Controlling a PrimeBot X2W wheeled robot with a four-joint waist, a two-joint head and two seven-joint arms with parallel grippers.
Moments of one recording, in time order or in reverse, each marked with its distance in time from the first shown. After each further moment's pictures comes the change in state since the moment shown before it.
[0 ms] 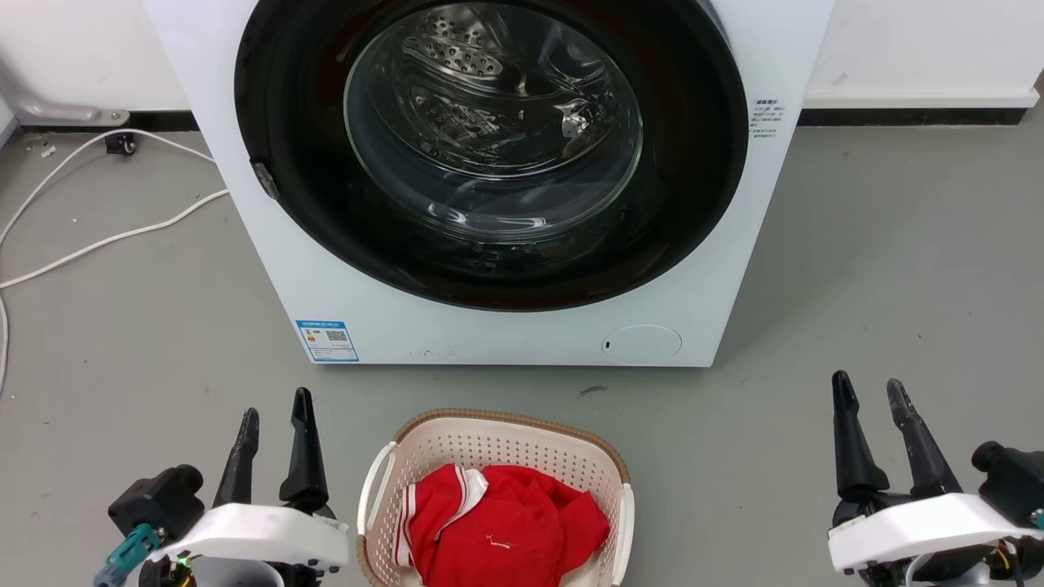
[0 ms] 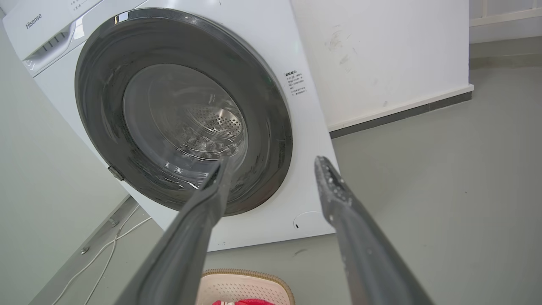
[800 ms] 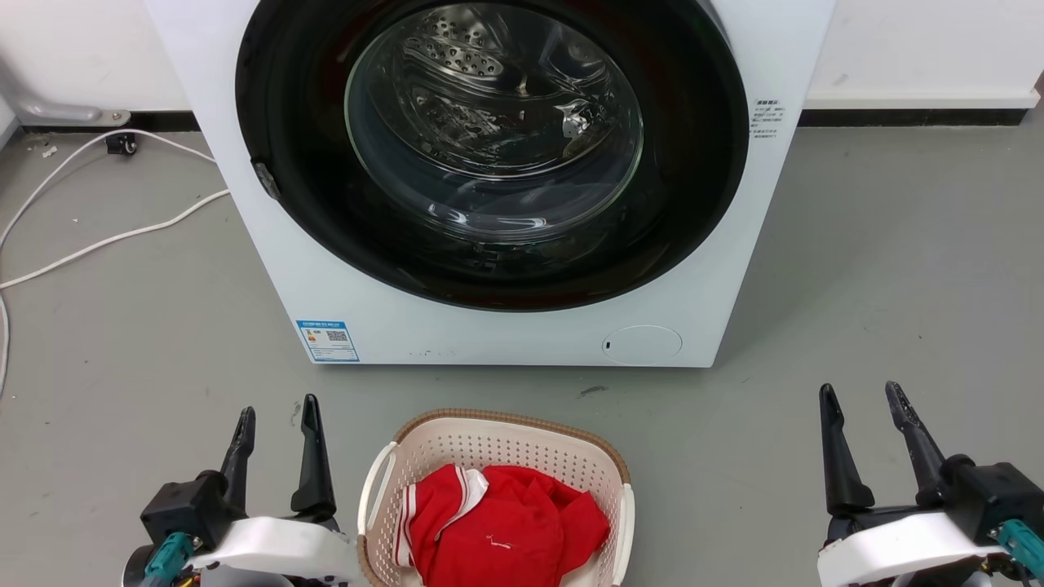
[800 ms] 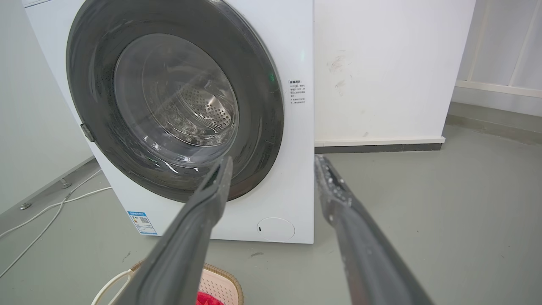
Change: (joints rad) left arm 0.020 0.001 -0.007 -0.002 0.242 0.006 -0.059; right arm 0.027 0.000 0.007 -0.019 -0.285 0.000 -0.057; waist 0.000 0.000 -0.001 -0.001
